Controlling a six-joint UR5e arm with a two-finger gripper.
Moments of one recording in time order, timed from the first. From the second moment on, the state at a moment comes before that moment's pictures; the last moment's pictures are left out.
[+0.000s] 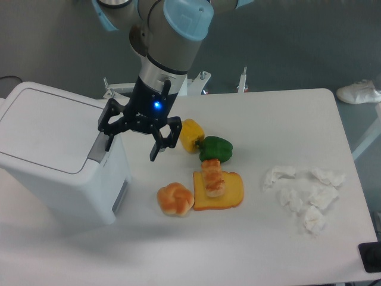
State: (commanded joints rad) arm 2.39 -1.67 -1.65 -1.11 1.02 0.25
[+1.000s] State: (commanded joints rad) arm 2.40 -1.67 -1.64 -1.11 1.02 0.26
